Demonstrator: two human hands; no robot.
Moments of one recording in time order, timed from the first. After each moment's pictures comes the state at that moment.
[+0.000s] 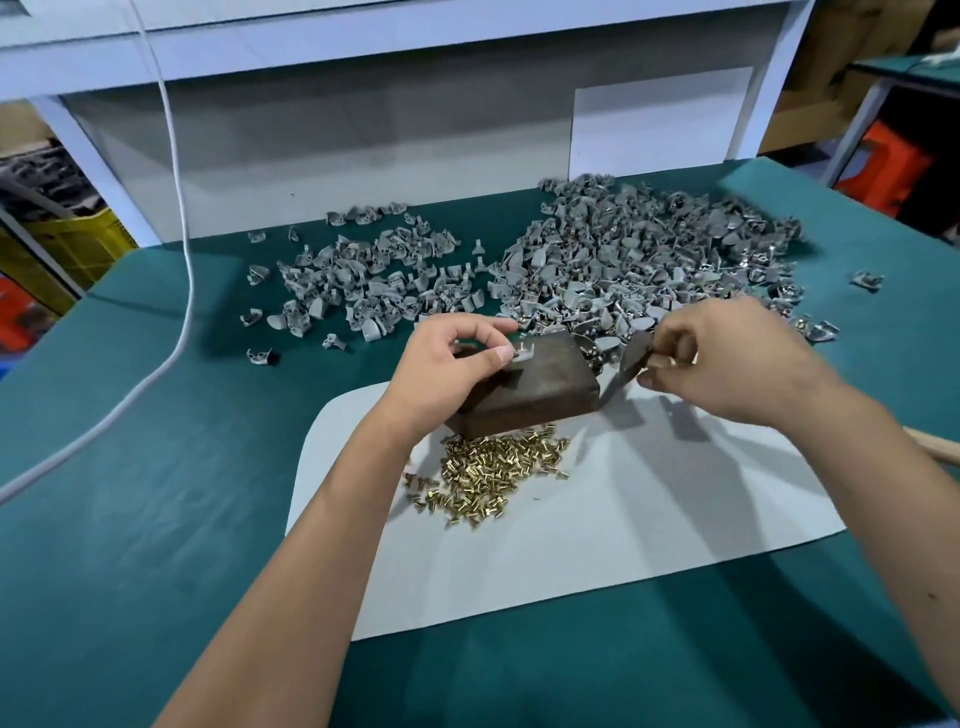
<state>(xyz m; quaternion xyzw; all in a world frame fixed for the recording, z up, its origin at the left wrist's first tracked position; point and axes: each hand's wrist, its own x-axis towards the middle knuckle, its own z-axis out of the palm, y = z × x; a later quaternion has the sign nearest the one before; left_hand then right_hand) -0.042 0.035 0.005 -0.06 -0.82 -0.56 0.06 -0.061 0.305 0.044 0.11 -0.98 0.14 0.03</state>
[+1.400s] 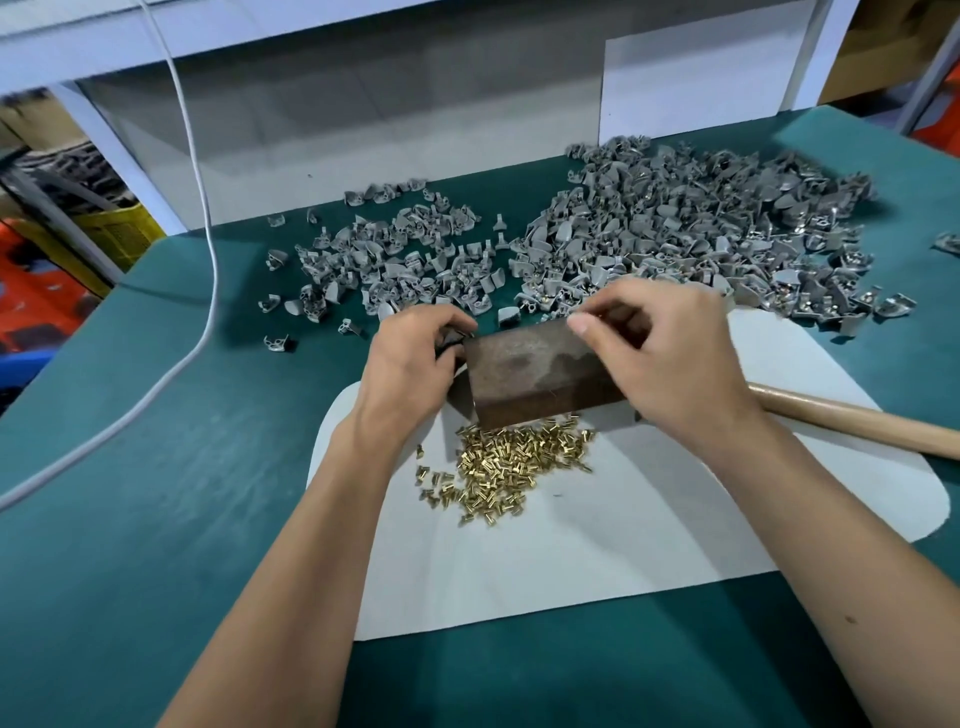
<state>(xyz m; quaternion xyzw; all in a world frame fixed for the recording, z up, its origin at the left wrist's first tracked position) -0.057 -0.005 -0.025 -0.01 -0.94 -0.28 0.18 -0.054 0.240 0.006 0.21 -0.86 0.42 0.19</state>
